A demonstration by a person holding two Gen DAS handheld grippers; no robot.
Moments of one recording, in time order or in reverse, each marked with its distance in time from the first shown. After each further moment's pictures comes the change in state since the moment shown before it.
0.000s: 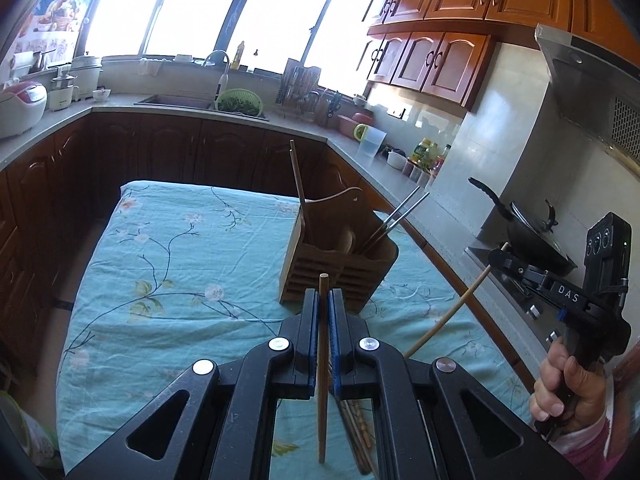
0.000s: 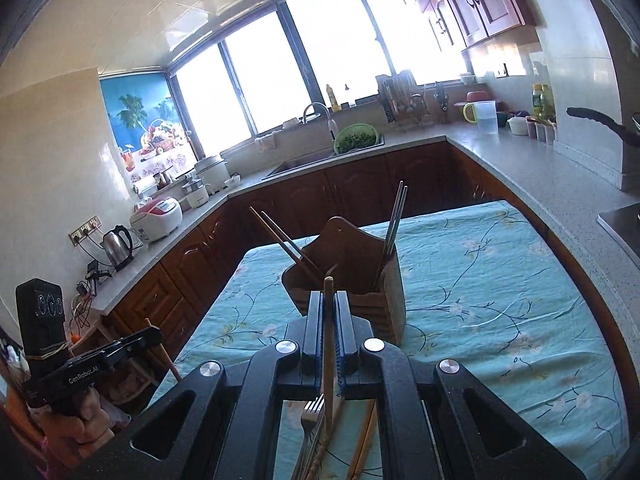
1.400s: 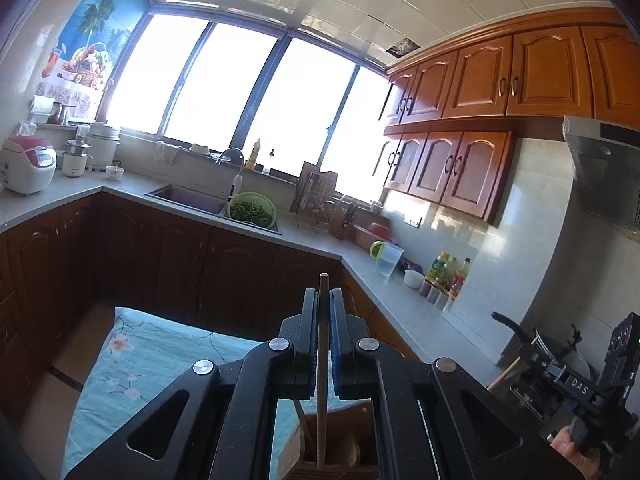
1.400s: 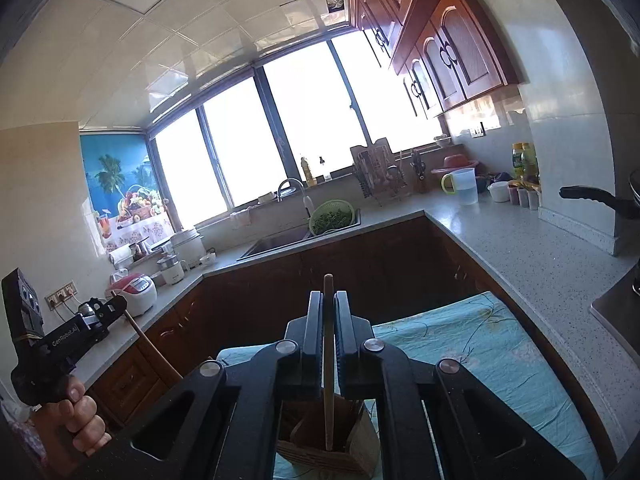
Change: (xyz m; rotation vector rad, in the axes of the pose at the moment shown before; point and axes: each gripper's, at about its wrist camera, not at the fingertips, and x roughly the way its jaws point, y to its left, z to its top) left arm 0.092 0.008 0.105 -0.046 -0.355 0.045; right arm 0.028 -0.028 0.113 0.036 -0.252 -0.078
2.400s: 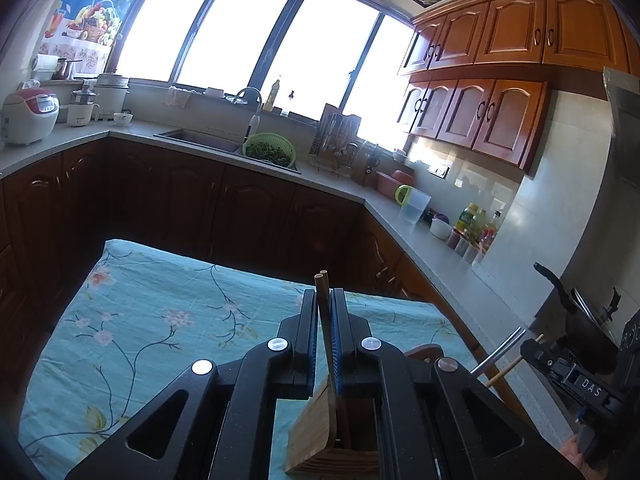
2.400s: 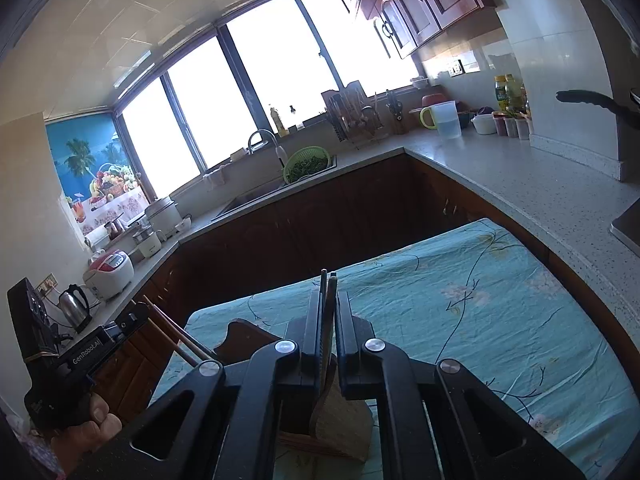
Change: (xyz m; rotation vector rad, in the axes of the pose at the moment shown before) left arm 0.134 0.016 -0.067 -0.017 0.161 0.059; right arm 0.075 -0.036 -0.073 0.085 0.164 -0.054
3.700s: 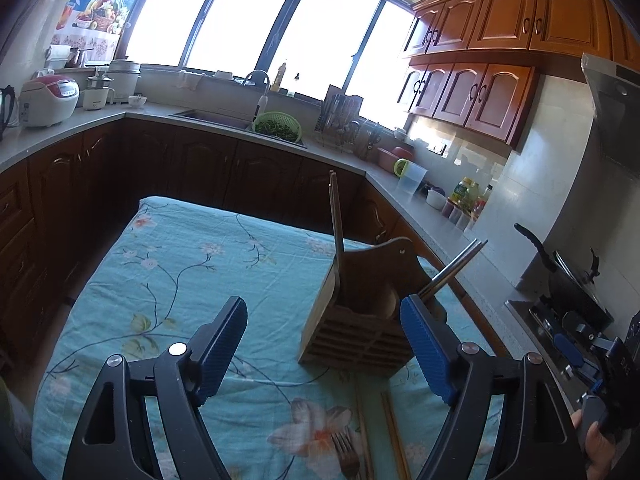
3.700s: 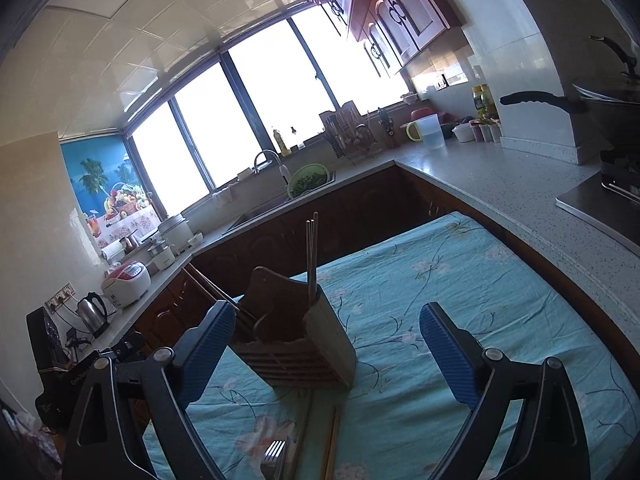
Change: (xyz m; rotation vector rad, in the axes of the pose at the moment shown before) left arm -0.153 0.004 -0.067 -0.004 0.081 0.015; right arm -0.118 -0.026 -0.053 0.046 -0.066 0.014
